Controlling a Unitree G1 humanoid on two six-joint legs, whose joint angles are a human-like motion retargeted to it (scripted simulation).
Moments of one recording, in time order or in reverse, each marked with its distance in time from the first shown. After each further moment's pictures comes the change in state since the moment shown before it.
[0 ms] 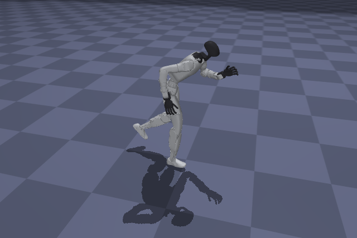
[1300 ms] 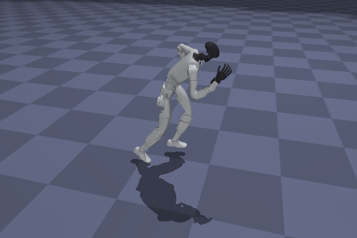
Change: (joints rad) left arm 1.315 0.230 0.062 0.324 0.293 -0.095 -0.114; right arm -1.334 -0.147 -0.071 -0.546 -0.187 -0.241 -0.296; waist 0.515 -0.090 -0.018; left_leg -0.662 -0.004 0.323 0.019 -0.202 0.240; right_leg 0.260 -0.041 0.208 0.255 0.000 -0.070
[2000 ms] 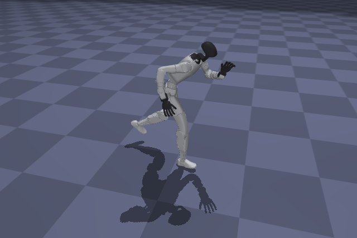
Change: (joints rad) left arm -1.619 -0.250 -0.235 -0.260 0.266 0.143 0.392; right arm 1.425 0.094 -0.100 0.542 0.071 0.167 0.317; waist -0.565 0.134 0.018; left_leg 0.736 0.221 -0.279 -0.057 0.153 -0.178; right_leg -0.428 -0.009 -0.256 -0.160 0.073 -0.007
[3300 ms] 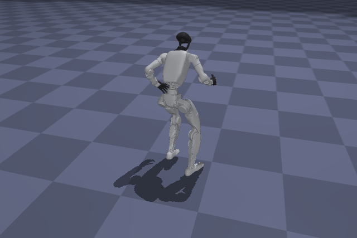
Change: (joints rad) left arm 1.425 -0.076 0.308 0.184 -0.253 -0.043 -0.613; right arm -0.972 0.109 0.178 0.119 0.096 0.005 0.096; waist 0.425 -0.197 0.000; left_leg -0.644 -0.140 0.166 0.385 -0.282 -0.018; right_leg 0.292 0.070 0.175 0.165 -0.254 -0.039
